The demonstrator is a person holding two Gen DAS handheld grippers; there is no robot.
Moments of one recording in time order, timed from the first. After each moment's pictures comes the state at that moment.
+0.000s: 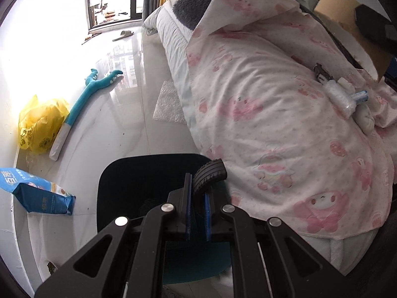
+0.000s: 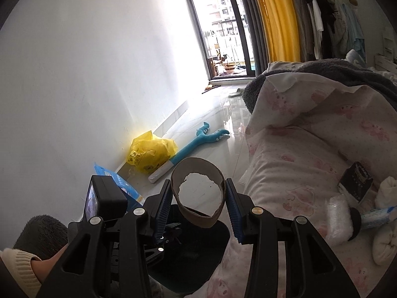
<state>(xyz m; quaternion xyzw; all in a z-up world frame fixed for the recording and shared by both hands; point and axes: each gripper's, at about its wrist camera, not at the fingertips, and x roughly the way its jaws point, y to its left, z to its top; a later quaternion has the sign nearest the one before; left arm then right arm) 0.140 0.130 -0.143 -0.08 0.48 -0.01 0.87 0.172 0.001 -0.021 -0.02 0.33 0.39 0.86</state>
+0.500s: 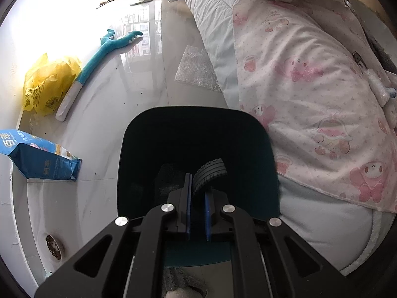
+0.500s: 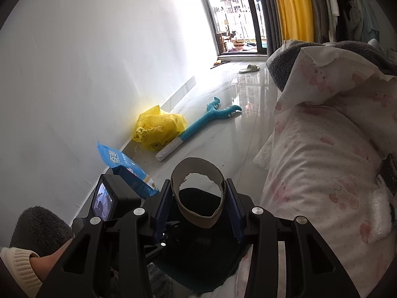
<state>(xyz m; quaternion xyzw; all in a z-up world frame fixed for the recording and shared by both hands) 0.121 0.186 -0.198 -0.12 0.55 0.02 0.83 0.172 0.065 -0.052 -0.05 0.39 0.41 0.83</state>
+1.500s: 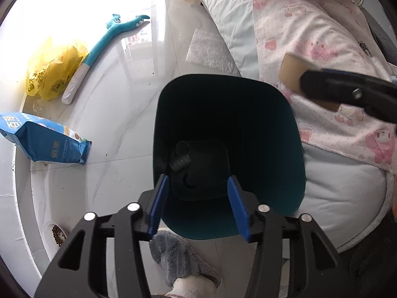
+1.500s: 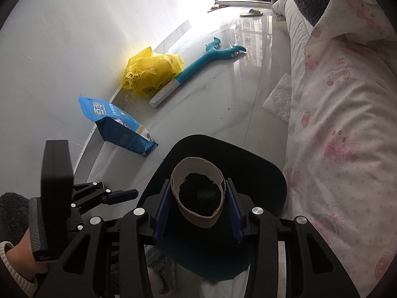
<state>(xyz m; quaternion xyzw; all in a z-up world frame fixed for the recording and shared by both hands) 0.084 0.225 -0.211 -0.11 0.58 0.01 0.81 0.175 0.134 -0.140 -0.11 0.53 0.37 0.75</state>
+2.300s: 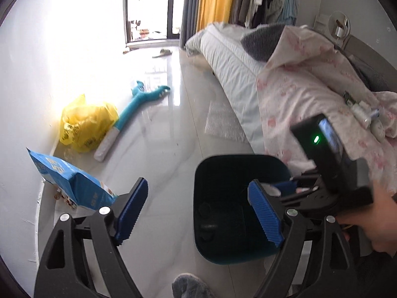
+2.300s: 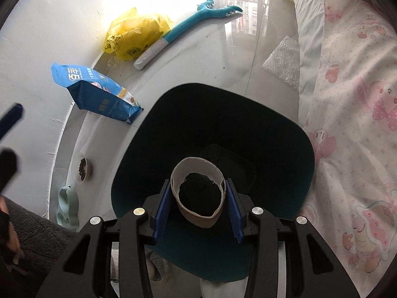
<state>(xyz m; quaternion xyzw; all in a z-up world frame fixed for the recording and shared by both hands) 0.051 0.251 -0.115 -0.07 0.40 0.07 0.91 0.165 0.161 -0.213 -0.16 0.60 0.33 0.71</state>
